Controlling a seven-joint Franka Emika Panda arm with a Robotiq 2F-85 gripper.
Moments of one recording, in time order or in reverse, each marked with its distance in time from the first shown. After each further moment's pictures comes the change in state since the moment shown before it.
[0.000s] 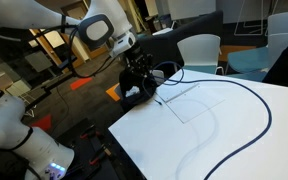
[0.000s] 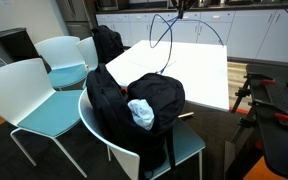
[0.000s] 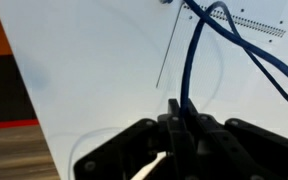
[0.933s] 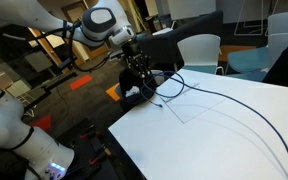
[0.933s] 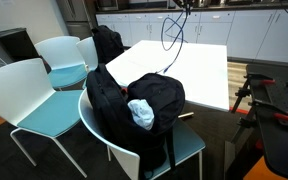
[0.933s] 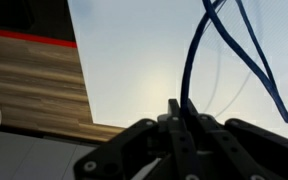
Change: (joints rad) arm 0.081 0.029 -0.003 0.093 -0.408 -0.269 0.144
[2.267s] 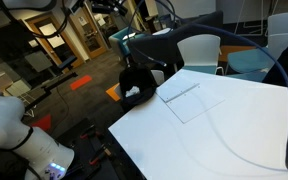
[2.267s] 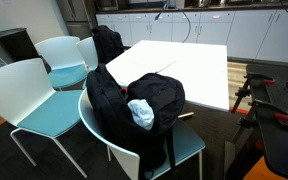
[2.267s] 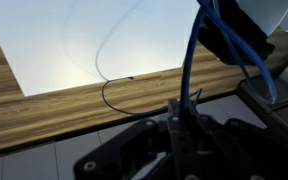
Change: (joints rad) arm -0.054 -0.445 0.075 0.001 0.021 0.113 -0.003
